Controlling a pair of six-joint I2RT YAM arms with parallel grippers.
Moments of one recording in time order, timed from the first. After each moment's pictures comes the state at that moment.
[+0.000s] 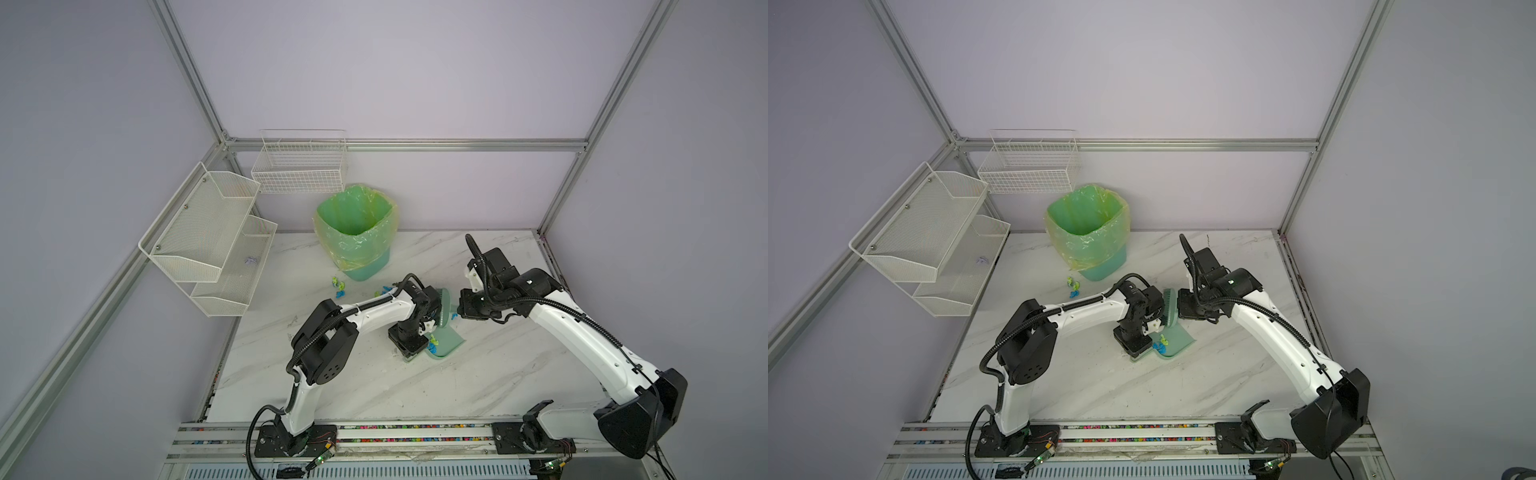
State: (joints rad) left arm -0.86 2.03 1.58 -1.20 0.15 0.00; right arm 0.55 1.33 1.34 -1.08 -0.13 0.56
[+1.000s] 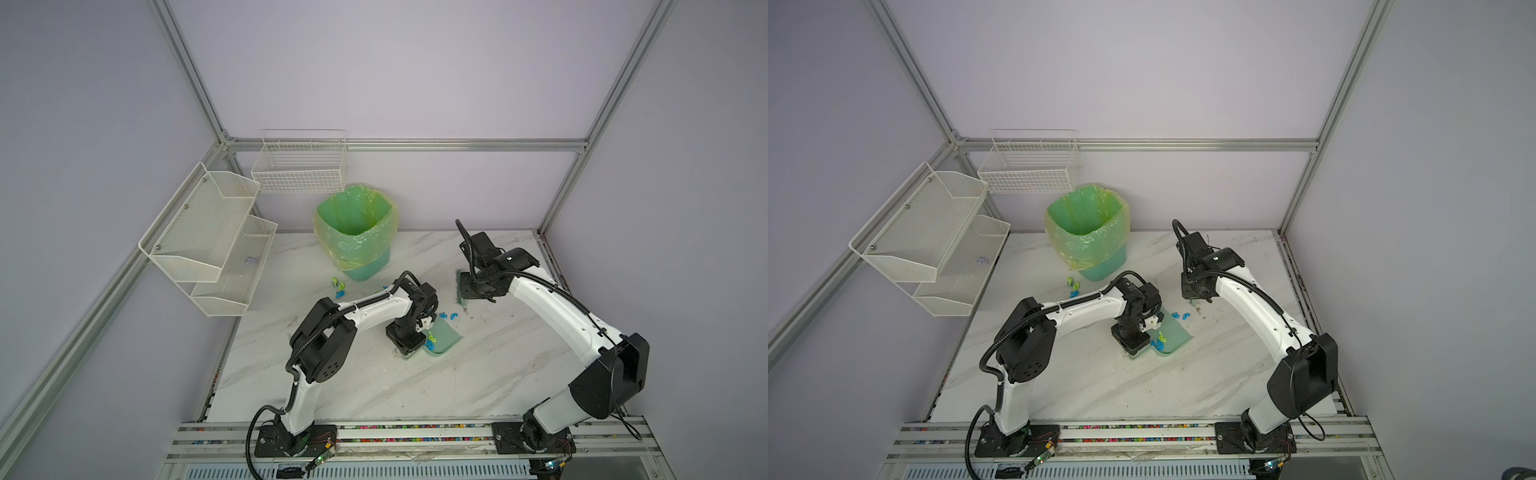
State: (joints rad) left arm -0.83 2.03 1.58 -1.20 0.15 0.00; right arm 0.51 1.56 1.49 -1.10 0.19 0.43
